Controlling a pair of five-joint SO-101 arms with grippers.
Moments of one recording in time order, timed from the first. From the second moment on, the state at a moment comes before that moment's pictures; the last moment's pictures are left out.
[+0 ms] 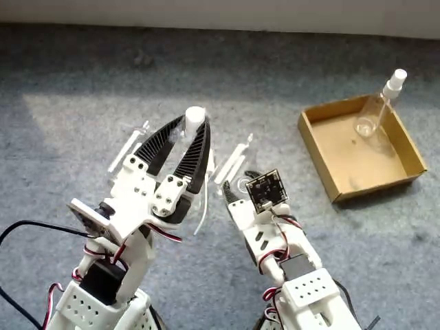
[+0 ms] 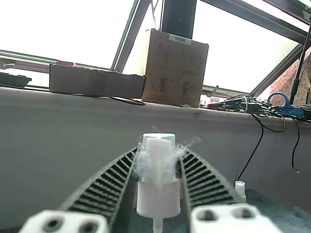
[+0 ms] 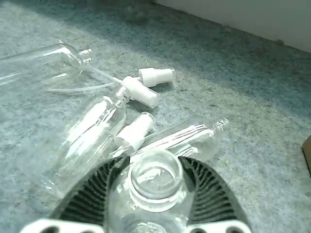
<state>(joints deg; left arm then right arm) 24.9 -89.6 76.9 0.0 10.7 -26.0 -68.0 95.3 2.7 8.5</state>
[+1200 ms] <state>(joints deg) 24.9 -89.6 76.9 0.0 2.2 -17.9 -68.0 36.2 66.9 8.5</state>
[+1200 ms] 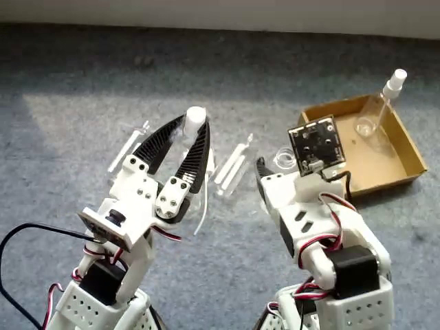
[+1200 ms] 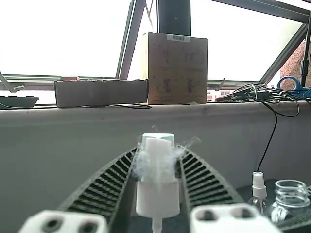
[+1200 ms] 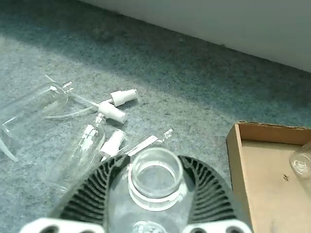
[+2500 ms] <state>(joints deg) 24.5 -80.7 64.6 6.6 2.2 -15.9 -104.4 78.3 40.6 15.9</state>
